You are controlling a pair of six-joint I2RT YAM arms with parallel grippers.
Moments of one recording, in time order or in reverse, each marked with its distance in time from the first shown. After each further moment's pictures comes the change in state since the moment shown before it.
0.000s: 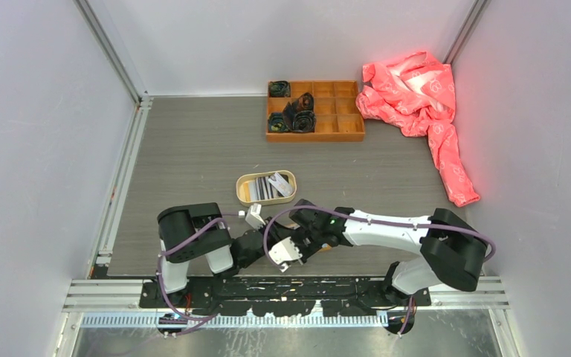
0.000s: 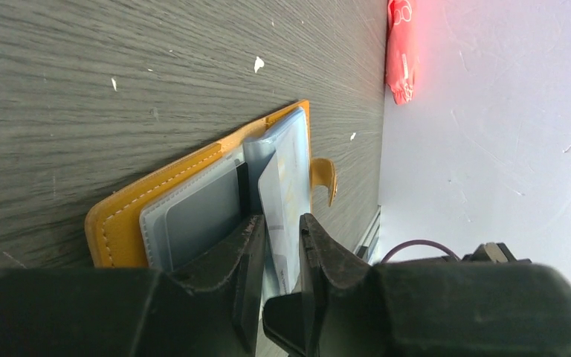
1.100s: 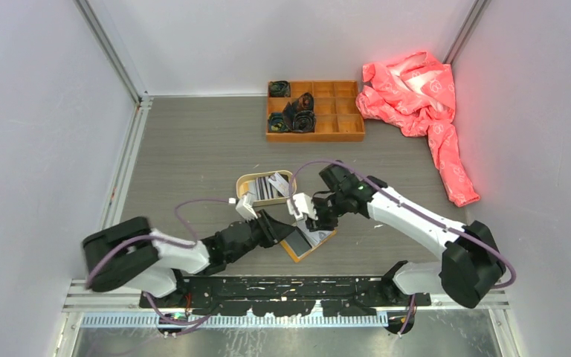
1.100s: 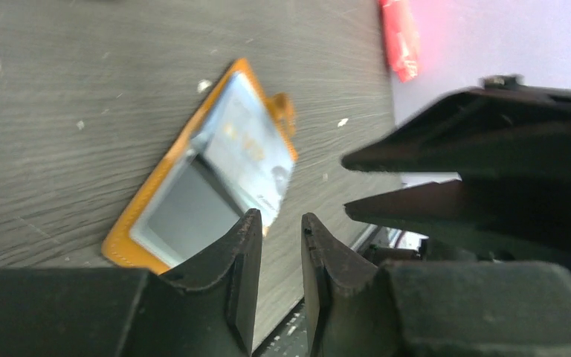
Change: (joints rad) left arm 0.039 -0.413 -0.036 -0.382 0.044 0.190; right arm -0.323 -0.089 0.141 -0.245 -0.211 0.076
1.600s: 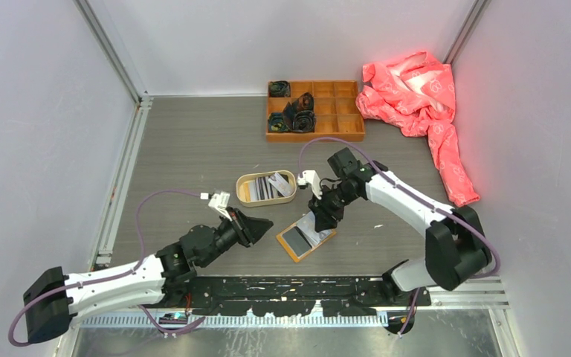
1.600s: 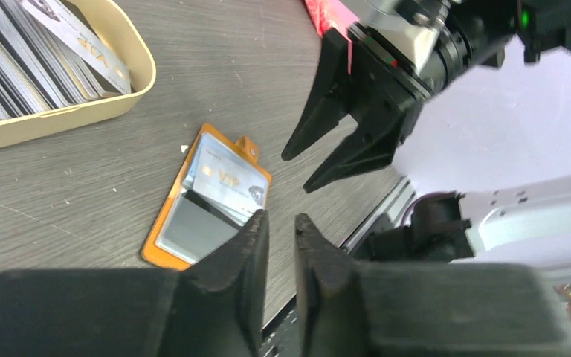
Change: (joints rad) left arm 0.014 -0.802 -0.055 -0.527 -0.018 0.385; right arm -0.192 0.086 0.099 -0.143 -0.130 0.397
